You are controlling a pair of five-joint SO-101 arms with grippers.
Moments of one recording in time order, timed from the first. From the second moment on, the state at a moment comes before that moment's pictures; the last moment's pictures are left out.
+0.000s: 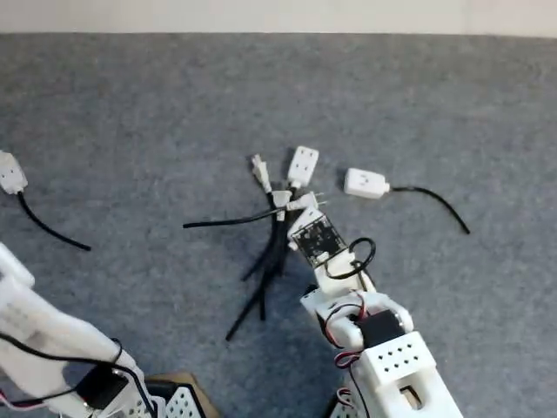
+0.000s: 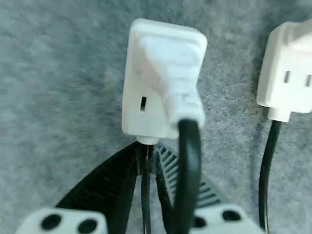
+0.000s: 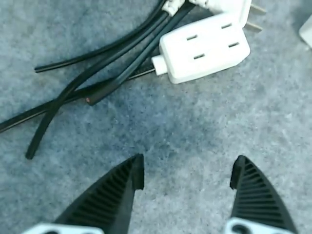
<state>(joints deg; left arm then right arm) -55.7 34.2 -22.9 63.1 -43.0 -26.5 -67.4 86.2 44.6 14.2</state>
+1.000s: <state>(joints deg) -50.6 51.7 -92.1 100.8 -30.7 -26.5 -67.4 86.2 44.6 14.2</state>
